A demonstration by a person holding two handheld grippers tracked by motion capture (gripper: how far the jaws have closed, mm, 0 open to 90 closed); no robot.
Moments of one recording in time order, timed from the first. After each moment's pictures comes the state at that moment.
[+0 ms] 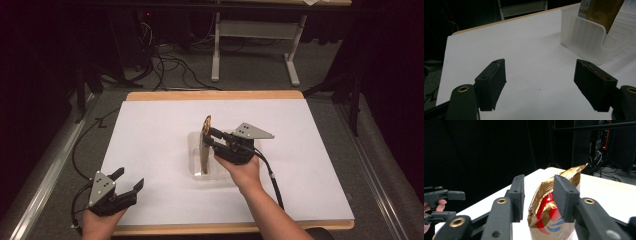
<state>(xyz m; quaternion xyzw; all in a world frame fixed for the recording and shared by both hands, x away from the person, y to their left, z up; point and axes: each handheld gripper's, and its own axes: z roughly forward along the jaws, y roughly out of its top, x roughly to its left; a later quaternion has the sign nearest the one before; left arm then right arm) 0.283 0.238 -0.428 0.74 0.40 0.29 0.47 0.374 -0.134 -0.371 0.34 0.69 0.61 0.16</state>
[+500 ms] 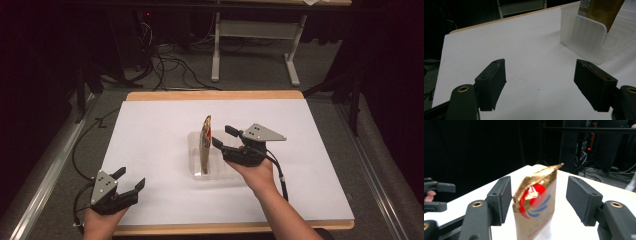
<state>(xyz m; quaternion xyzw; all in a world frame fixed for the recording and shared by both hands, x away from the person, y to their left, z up) 0.287 0.236 -0.430 0.74 0.40 0.28 0.46 0.360 -0.159 -0.359 0.34 0.71 0.58 0.21</state>
